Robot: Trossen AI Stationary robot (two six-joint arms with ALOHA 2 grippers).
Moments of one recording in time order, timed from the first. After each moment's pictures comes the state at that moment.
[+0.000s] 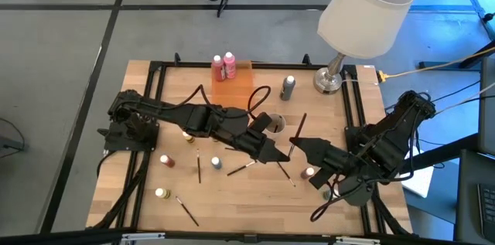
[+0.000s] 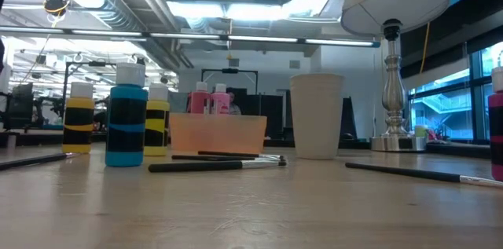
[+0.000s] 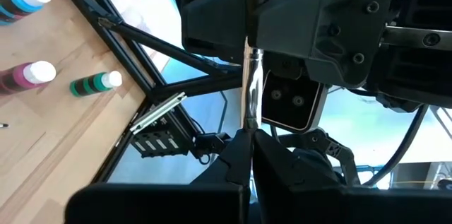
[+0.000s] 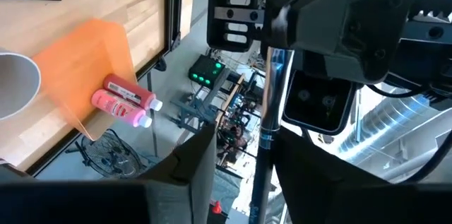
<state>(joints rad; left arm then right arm) -0.25 1.78 1.87 -0.31 0.05 -1.27 0.80 1.49 1.65 -0.91 1.18 -1.19</state>
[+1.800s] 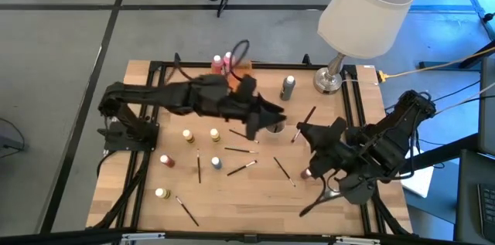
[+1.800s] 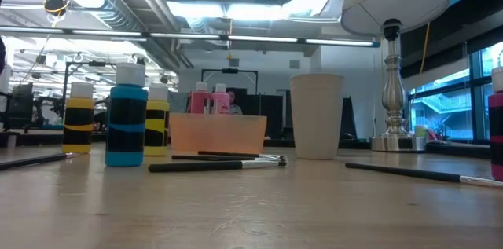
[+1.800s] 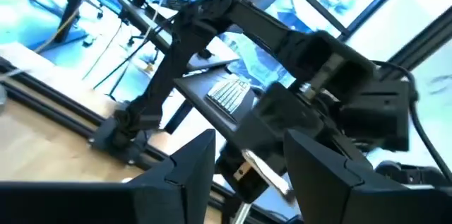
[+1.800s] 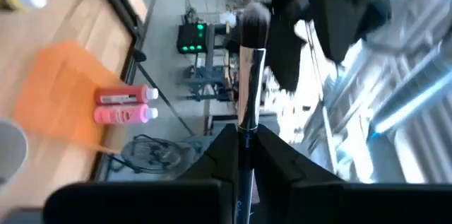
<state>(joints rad) -0.12 1.65 1.87 -0.30 -0.11 -0.67 0.81 1.49 1.65 -0.90 1.42 -0.68</state>
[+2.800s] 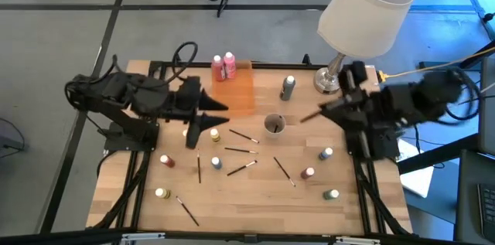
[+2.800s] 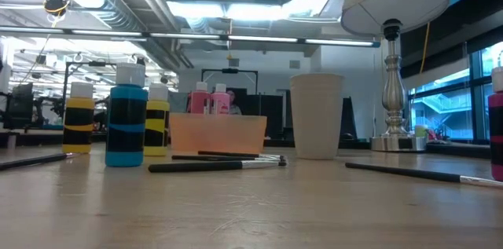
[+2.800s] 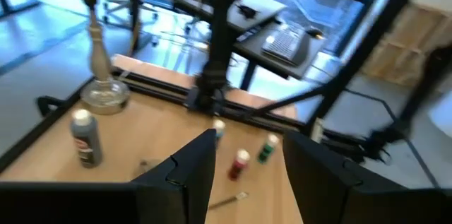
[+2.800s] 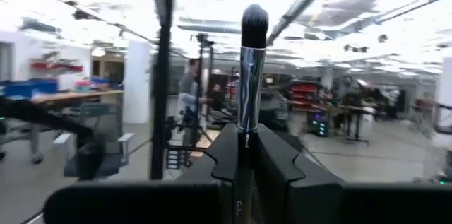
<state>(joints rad) -0.33 1.37 1.87 -0.83 -0.37 -0.41 0.59 1.32 1.84 -0.17 0.45 -0.19</state>
